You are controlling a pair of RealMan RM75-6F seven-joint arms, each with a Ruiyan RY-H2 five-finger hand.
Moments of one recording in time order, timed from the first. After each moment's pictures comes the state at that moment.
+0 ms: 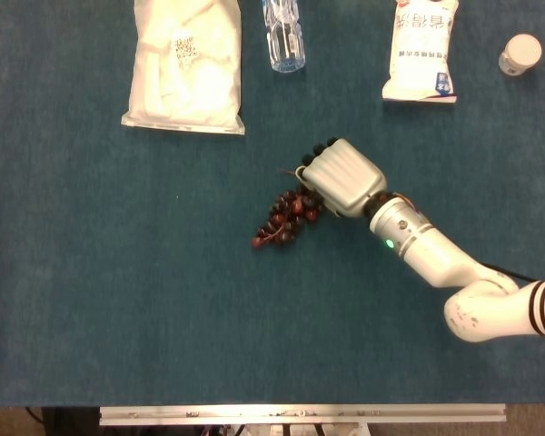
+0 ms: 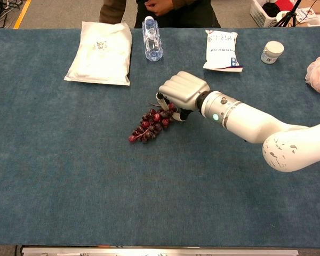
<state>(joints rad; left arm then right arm) 0.01 -1.09 -0.03 -1.56 1.54 1.60 -0.12 0.94 -1.75 0.09 -1.32 -1.06 0.81 -0.65</state>
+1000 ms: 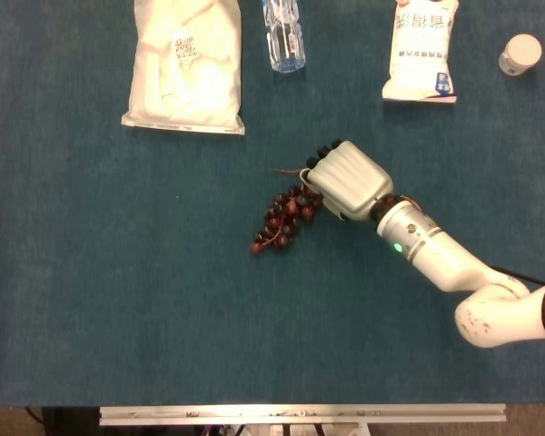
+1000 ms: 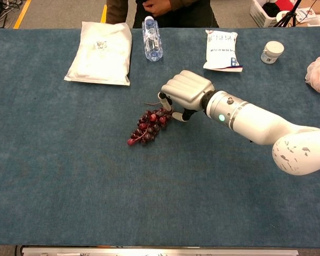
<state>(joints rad) 0.01 -1.09 -0.03 -1.57 1.54 1.60 -0.11 0.92 -1.71 0.07 -1.37 -1.10 0.83 -0.63</state>
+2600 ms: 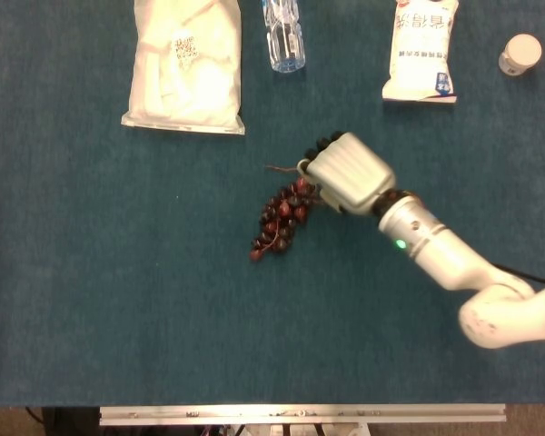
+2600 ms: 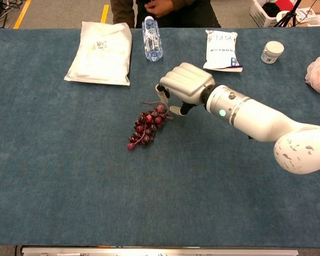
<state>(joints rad) 0.01 -1.09 -0.03 -1.56 1.54 1.60 -0.11 0.90 -1.67 0.09 -1.44 -1.12 0.89 -0.62</state>
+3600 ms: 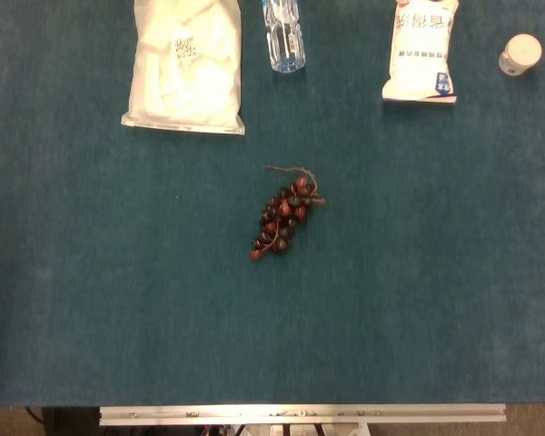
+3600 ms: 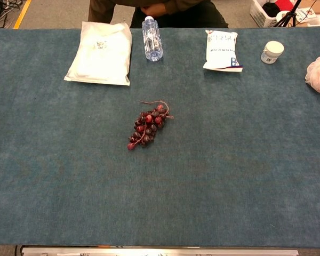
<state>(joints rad) -0.05 -1.12 -0.03 -1.57 1.60 1.56 -0.06 0.26 -1.07 -0.08 -1.82 -1.30 1.59 -0.47</state>
